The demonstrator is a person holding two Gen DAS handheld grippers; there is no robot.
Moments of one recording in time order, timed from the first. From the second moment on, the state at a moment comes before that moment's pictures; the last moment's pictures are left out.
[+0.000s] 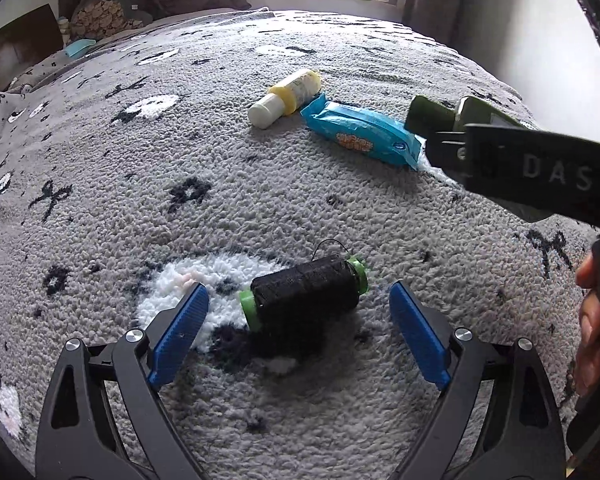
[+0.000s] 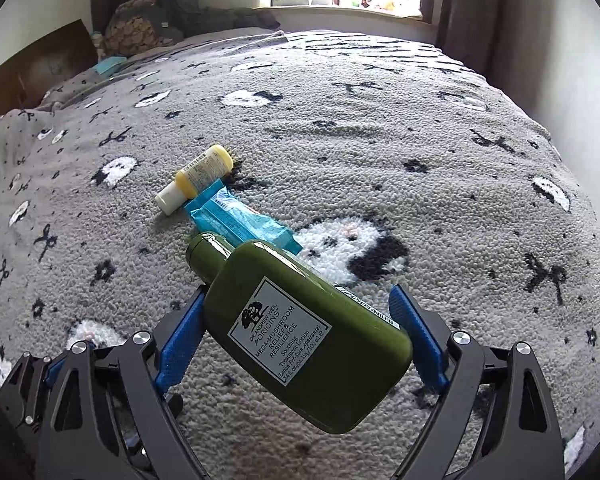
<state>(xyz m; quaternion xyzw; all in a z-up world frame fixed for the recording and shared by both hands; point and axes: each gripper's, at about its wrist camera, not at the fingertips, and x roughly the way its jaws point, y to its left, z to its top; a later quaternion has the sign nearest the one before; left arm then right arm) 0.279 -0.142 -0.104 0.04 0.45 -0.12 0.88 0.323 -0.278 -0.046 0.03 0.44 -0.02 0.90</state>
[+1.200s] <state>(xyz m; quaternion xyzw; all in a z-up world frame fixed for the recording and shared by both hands) 0.097 -0.053 -0.015 0.08 0.35 -0.21 0.91 0.061 -0.246 0.018 0.02 0.32 0.09 0.94</state>
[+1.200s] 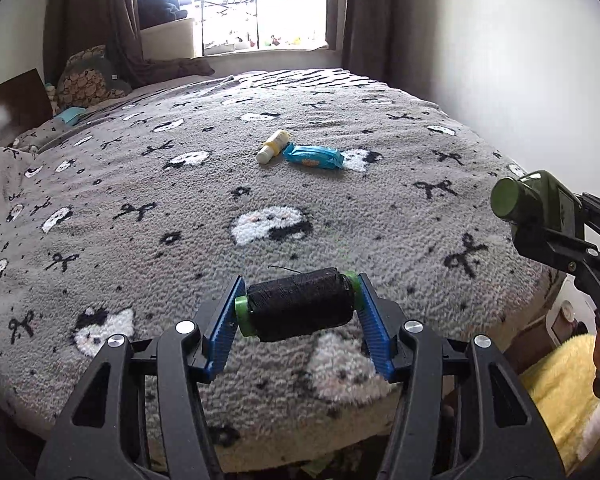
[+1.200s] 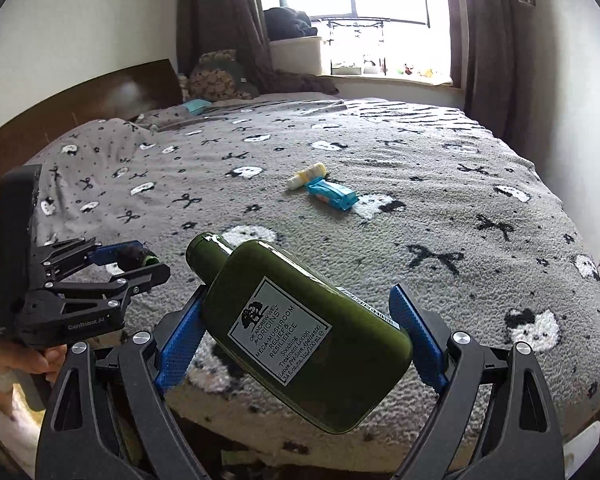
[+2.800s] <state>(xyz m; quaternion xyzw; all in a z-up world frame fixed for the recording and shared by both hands) -0.017 -0.024 -0.281 0.04 0.62 -0.22 0.75 -0.014 -0.175 -0.227 0.10 0.55 0.10 0.82</state>
